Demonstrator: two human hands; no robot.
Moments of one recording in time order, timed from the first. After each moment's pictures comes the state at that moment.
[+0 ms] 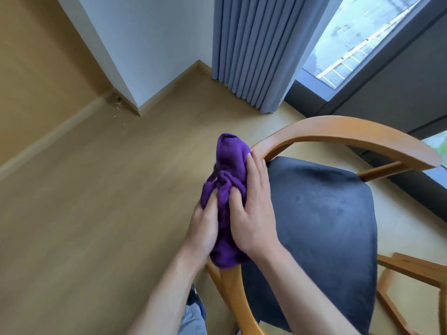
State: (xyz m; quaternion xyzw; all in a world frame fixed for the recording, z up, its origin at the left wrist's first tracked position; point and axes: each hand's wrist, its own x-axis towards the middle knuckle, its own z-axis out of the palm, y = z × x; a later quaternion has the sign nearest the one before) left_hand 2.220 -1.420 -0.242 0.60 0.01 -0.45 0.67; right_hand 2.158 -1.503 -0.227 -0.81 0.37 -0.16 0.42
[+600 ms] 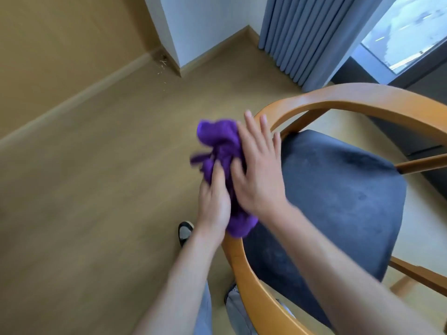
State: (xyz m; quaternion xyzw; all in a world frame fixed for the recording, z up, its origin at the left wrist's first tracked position) left_hand 2.137 -1.389 -0.233 0.65 0.18 -0.31 0.67; right_hand 2.124 -1.493 -0.230 -0.92 0.19 -0.09 0.34
